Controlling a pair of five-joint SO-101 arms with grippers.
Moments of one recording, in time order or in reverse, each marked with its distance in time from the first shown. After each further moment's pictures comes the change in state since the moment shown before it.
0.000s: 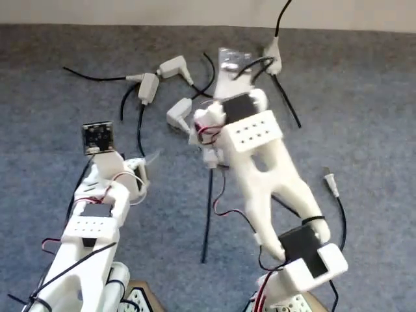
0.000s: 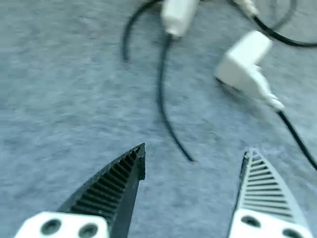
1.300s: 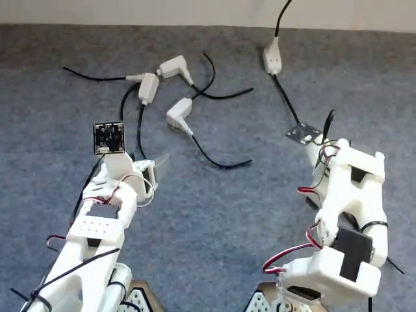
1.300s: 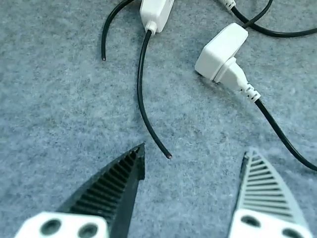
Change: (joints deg) left arm 4.6 0.0 0.0 0.0 0.0; right arm 48.5 -3.1 36.4 -15.7 95.9
